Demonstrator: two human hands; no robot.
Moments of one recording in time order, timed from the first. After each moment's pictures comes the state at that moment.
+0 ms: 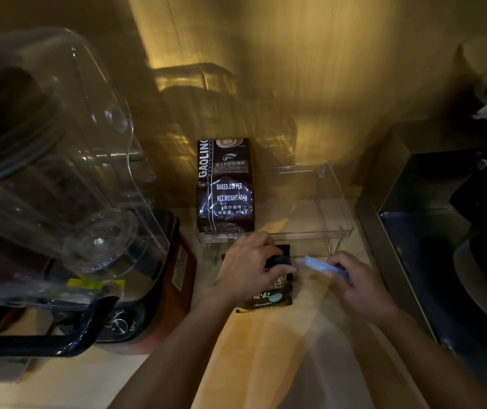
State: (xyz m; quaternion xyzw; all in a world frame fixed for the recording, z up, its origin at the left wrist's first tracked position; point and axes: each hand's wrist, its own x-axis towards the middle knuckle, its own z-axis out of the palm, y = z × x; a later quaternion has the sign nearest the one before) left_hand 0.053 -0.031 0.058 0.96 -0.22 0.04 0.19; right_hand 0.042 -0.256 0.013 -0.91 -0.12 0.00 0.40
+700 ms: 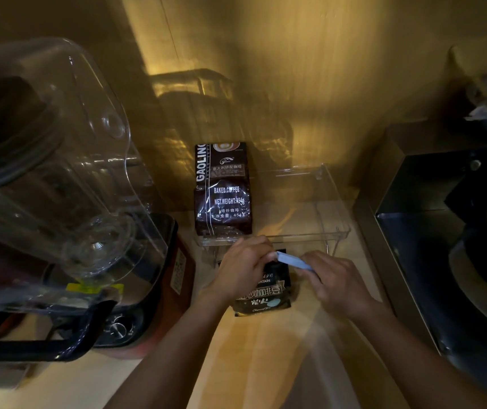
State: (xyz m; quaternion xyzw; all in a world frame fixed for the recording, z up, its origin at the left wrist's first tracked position) left_hand 0.058 -0.027 0.057 0.94 -0.21 0.03 0.27; right_hand 0.046 -0.222 0.030 -0.91 -0.27 -0.17 0.26
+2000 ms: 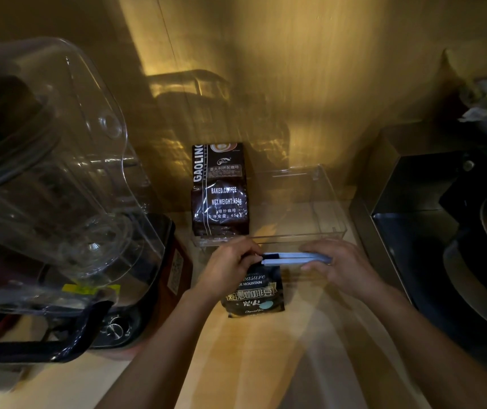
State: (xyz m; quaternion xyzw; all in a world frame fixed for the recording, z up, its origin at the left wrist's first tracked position) left_hand 0.055 -0.010 0.062 0.92 -0.18 0.02 0.34; right_hand 0.065 -0.242 0.043 -0.91 -0.18 0.00 0.39
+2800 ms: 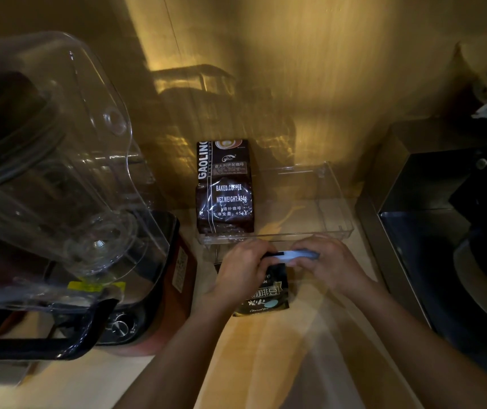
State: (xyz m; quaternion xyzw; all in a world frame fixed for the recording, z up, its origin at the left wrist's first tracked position) left_hand 0.048 -0.029 0.057 0.94 -0.18 0.09 0.28; right_hand 0.071 -0.211 0.048 -0.90 -0.18 0.01 0.39
